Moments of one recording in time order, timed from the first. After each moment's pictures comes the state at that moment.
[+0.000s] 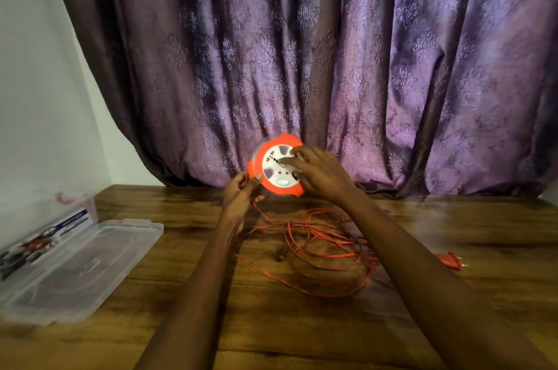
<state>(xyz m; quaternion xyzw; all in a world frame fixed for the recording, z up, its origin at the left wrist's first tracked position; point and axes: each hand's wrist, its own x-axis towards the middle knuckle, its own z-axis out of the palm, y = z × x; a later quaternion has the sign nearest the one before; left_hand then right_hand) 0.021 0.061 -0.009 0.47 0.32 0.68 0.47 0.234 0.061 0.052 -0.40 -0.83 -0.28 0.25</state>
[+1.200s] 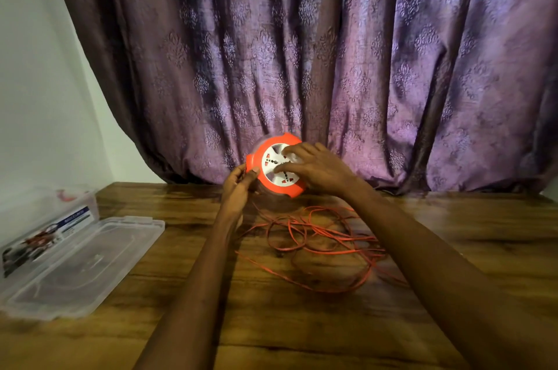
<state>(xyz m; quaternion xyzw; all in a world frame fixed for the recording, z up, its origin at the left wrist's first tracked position) 0.012 0.073 -0.009 0.48 0.35 0.68 0.43 0.227 0.056 0.068 -0.33 -0.86 -0.35 0.17</state>
